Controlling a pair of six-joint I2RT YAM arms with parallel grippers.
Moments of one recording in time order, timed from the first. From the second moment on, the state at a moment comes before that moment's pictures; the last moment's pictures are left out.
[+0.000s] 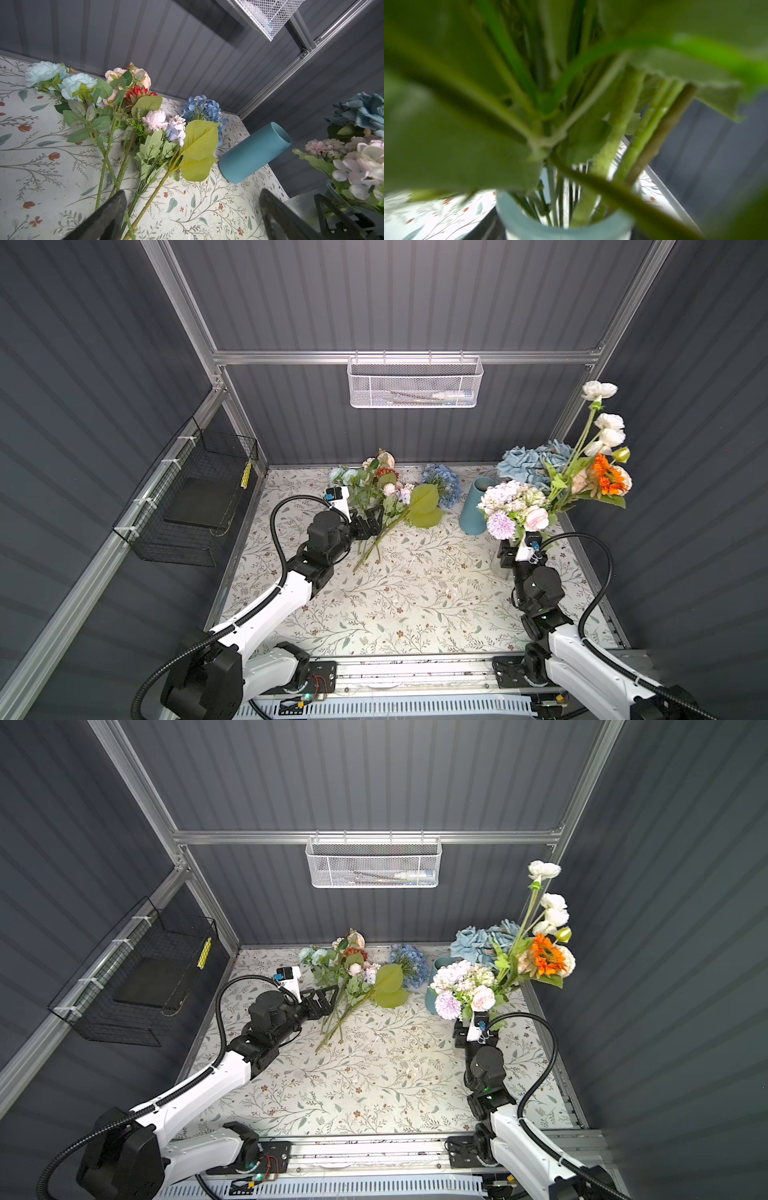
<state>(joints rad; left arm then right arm) -0.50 1.16 0.70 0.25 0.06 -0.55 0.23 0.79 0.12 0.71 0.37 -0.11</state>
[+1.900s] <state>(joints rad) -0.50 1.24 0.74 0.23 0.02 -0.54 -0.08 1.92 0.74 1.28 -0.02 -0.05</state>
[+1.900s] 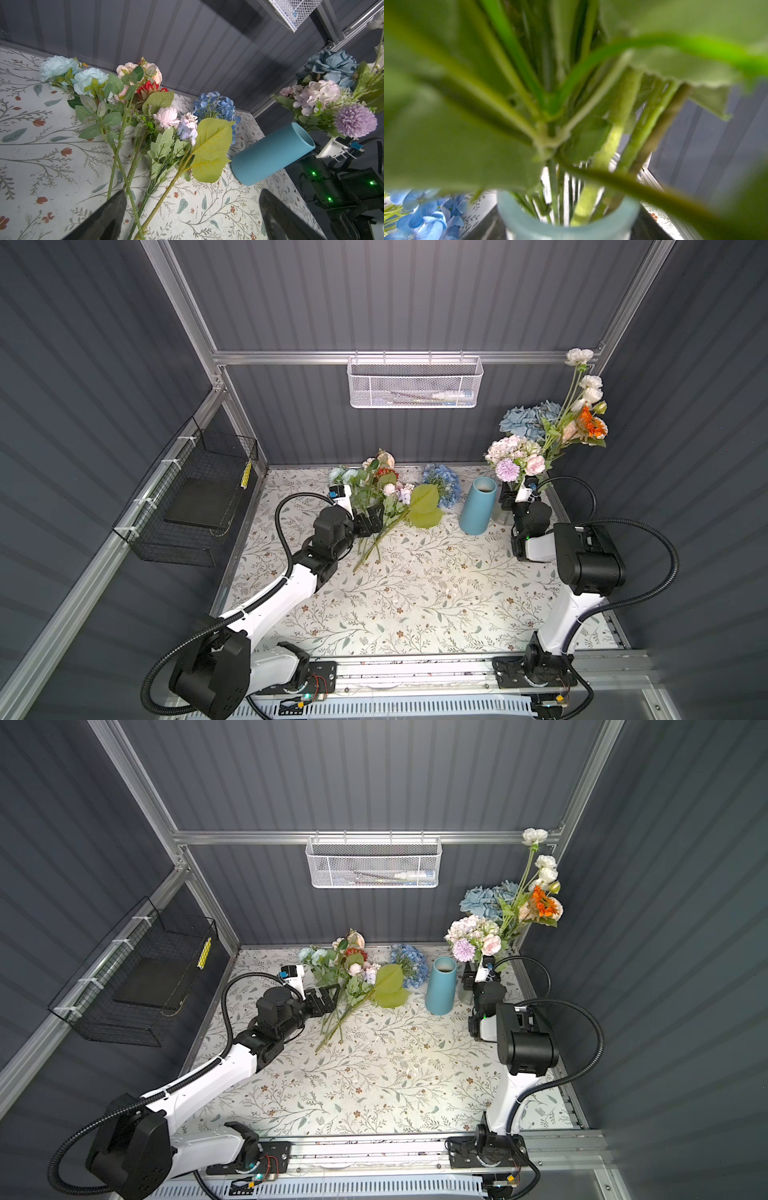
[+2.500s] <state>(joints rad) -0.50 1.22 0.72 0.26 0.03 -0.55 -0.05 1.75 0.50 1.36 0.01 -0.03</state>
